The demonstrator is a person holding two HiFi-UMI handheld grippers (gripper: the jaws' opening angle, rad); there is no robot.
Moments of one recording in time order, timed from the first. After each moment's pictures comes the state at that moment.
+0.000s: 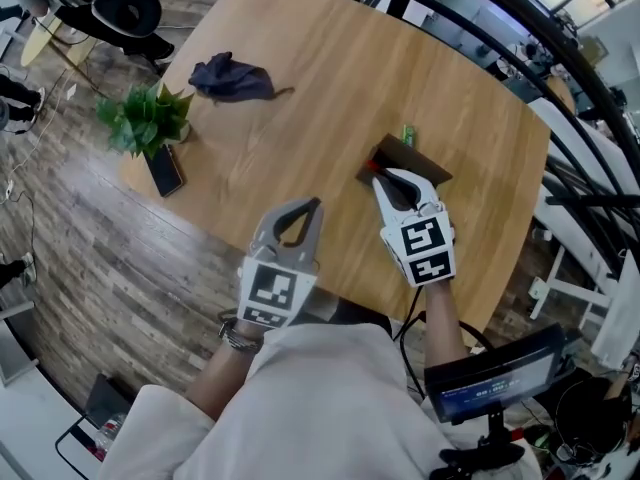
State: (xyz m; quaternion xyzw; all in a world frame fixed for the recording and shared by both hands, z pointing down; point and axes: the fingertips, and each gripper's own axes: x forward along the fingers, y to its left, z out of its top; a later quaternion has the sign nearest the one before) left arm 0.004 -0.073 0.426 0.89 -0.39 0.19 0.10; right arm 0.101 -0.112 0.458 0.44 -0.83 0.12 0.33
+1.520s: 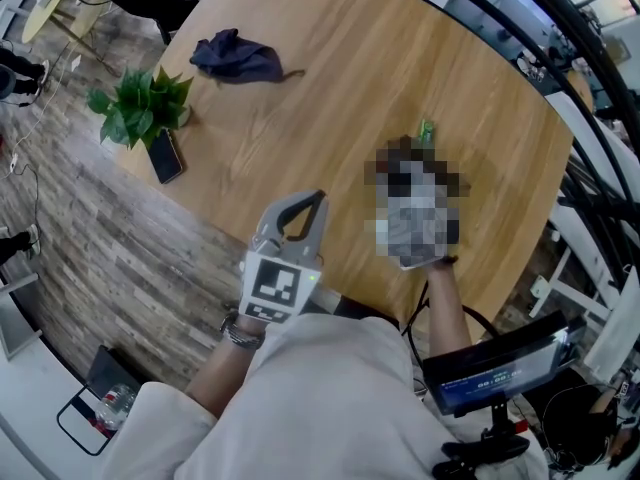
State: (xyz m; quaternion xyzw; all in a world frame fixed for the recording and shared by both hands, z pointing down) left arm 0.001 -0.086 0.448 0.88 -0.40 0.22 0.14; right arm 0.098 -0.132 0.529 0.36 -0.80 0.06 0.47
